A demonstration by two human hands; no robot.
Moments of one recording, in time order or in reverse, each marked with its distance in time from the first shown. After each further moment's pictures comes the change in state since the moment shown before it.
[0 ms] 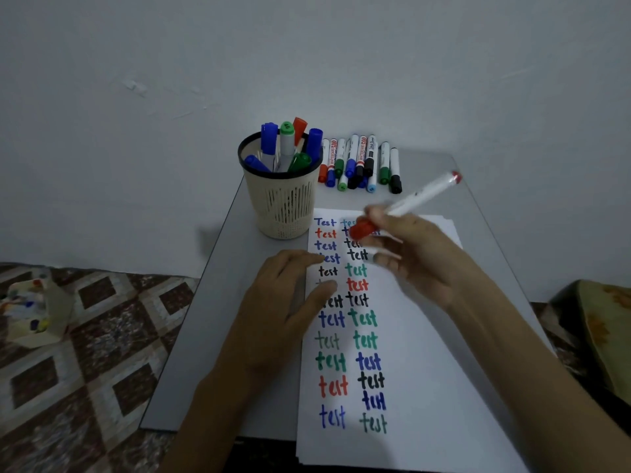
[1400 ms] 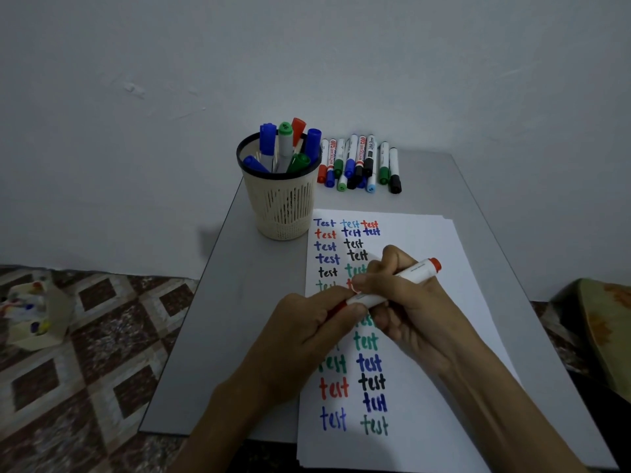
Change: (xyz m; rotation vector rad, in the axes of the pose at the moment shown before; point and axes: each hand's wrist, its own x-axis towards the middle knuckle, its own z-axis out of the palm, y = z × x) left_hand -0.009 0.026 0.008 -0.347 -0.192 0.060; right_hand -0.046 0.033 0.023 0.184 -0.110 -0.085
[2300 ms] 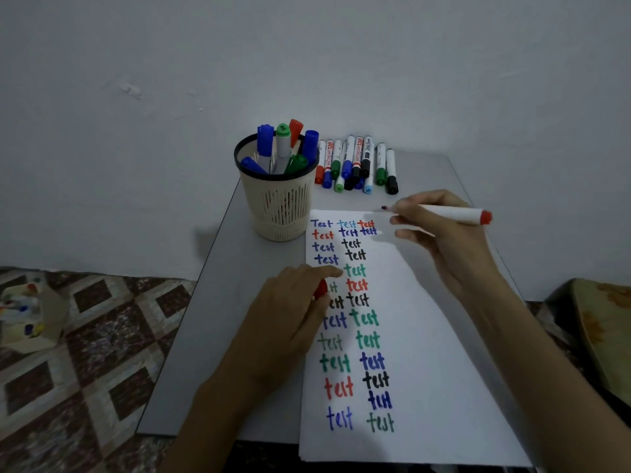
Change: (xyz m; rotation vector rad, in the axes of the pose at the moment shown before) left_hand -0.001 -0.019 -0.013 0.420 0.057 -0.013; right_hand 0.048 -0.044 -0.042 -0.281 0.308 -0.313
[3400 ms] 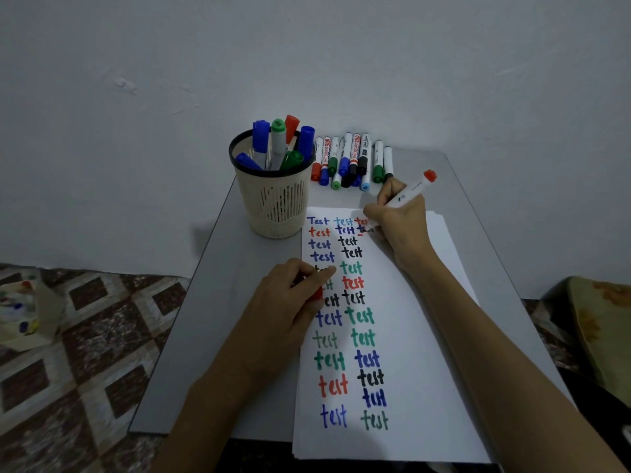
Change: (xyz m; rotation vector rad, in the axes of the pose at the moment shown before) left_hand 0.004 -0.010 0.005 0.068 -0.049 0.014; right_hand 0.052 0.048 0.024 -0.334 0.019 -0.195
